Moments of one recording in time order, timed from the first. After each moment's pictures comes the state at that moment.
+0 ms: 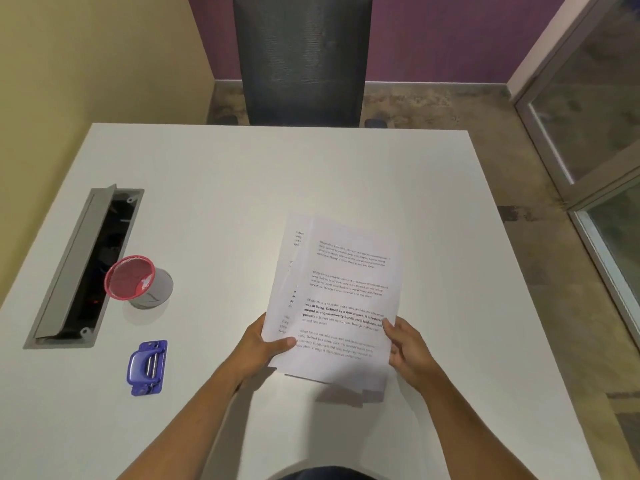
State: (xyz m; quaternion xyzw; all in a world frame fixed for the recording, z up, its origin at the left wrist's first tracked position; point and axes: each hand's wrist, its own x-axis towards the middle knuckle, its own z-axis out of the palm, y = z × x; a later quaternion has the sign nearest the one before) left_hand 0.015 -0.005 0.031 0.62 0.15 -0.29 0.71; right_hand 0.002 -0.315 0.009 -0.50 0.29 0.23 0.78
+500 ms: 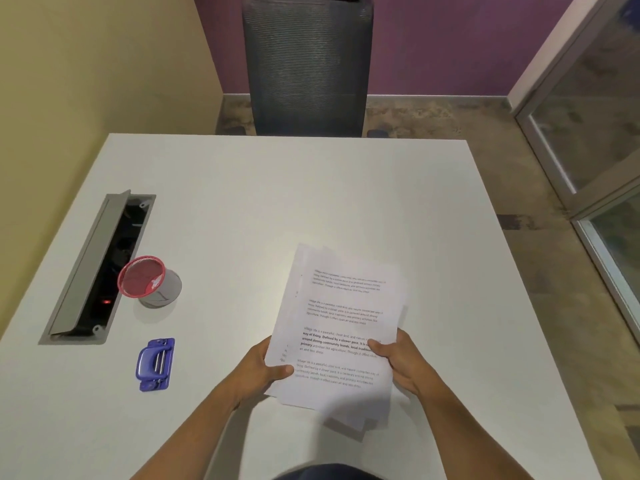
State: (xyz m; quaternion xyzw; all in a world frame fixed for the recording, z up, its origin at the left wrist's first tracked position) left_hand -0.021 0.000 0.028 0.60 0.13 -0.36 0.70; right_hand -0.007 -0.304 0.005 -0.57 0.25 0.27 0.73
